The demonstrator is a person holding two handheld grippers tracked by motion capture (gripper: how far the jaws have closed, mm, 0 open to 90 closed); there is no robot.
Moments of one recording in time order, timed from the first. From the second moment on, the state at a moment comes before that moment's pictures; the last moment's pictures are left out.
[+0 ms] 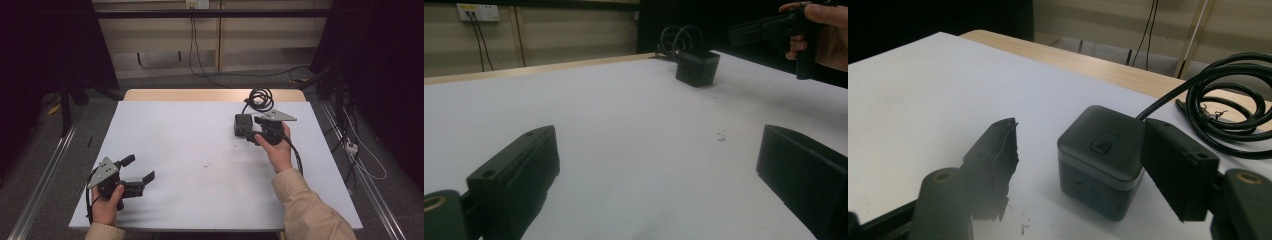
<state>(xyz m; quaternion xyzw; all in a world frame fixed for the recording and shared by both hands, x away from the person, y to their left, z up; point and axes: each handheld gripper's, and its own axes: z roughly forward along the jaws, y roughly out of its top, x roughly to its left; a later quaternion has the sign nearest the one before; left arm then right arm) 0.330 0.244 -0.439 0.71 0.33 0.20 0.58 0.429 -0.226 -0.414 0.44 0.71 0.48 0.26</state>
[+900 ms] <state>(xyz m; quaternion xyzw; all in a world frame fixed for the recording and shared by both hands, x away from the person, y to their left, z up) 0.329 0.244 -0.439 0.71 0.34 0.20 0.58 0.434 -0.227 -0.414 0.44 0.72 0.48 0.24</state>
